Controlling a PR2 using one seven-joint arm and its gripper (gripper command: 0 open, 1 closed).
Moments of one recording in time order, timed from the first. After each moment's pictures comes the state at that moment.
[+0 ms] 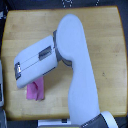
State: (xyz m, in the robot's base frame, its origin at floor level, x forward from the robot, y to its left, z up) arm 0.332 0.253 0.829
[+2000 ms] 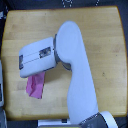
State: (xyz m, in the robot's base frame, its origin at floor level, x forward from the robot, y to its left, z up) arm 0.372 0.261 0.755
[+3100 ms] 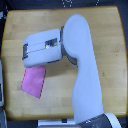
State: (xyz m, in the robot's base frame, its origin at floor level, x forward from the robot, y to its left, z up) arm 0.406 0.223 0.793
